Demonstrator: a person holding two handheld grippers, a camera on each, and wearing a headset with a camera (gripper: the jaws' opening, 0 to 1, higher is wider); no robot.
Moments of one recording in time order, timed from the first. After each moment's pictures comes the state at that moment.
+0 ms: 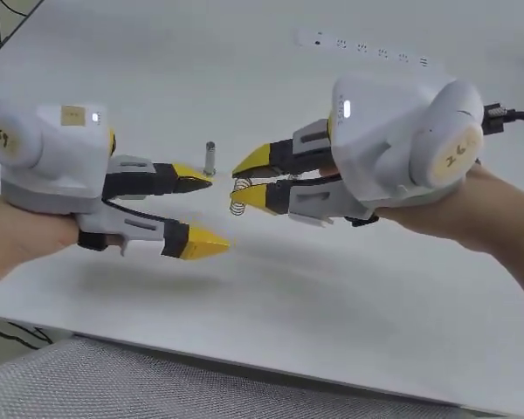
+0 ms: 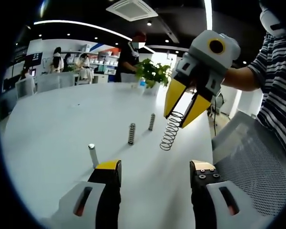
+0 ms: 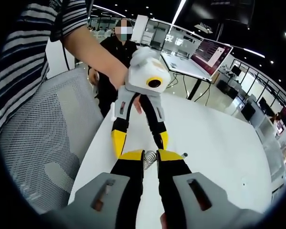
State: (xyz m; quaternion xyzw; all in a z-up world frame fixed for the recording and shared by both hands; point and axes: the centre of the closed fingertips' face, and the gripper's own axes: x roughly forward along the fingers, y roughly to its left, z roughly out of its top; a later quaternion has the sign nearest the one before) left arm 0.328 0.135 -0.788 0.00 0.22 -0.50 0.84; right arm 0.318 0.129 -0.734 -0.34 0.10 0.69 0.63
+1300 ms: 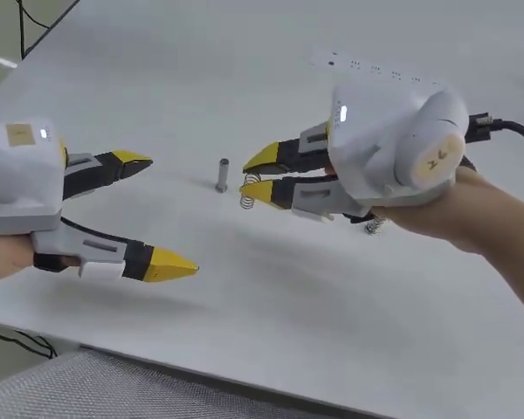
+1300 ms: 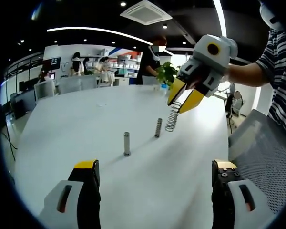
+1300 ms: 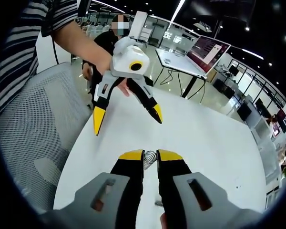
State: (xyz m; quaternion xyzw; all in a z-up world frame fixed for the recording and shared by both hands) left arm 0.333 0.187 -0.788 0.01 0.20 -0.42 0.89; right arm 0.352 0.143 -0.737 -0.36 0.10 0.67 0.64
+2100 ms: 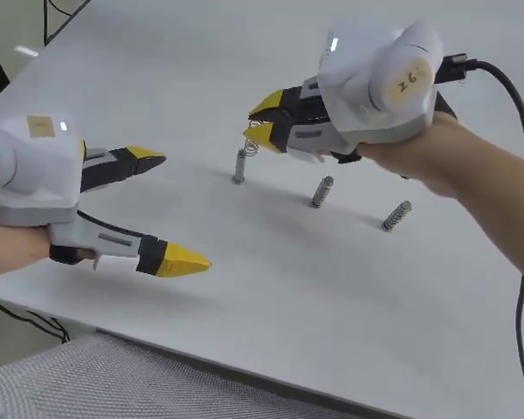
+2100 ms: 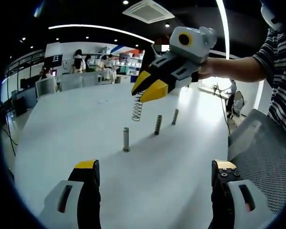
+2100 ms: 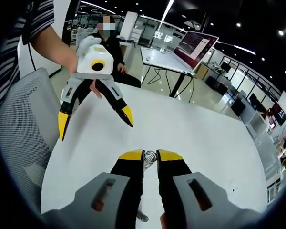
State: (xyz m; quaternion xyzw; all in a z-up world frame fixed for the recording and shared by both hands) left arm 0.326 0.191 -0.793 0.01 0.21 -0.41 0.89; right arm 0.410 0.177 -0.739 -0.34 0.10 0.65 0.67
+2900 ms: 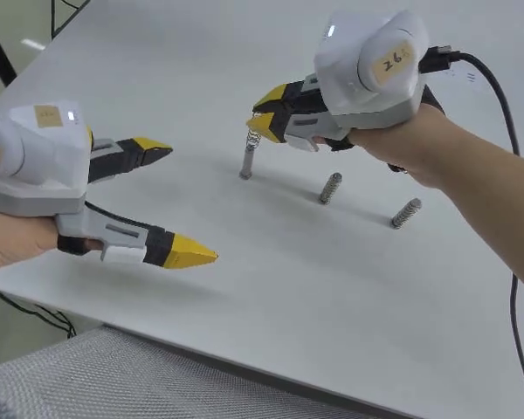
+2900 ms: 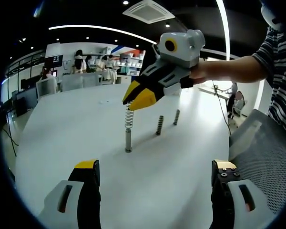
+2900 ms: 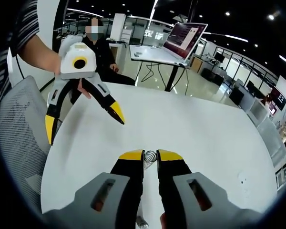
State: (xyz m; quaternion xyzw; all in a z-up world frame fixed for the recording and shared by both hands) left arm 0.329 0.195 -0.794 0.01 0.21 -0.41 0.89; right arm 0.422 0.185 -0.758 -0.32 0.14 0.64 0.69
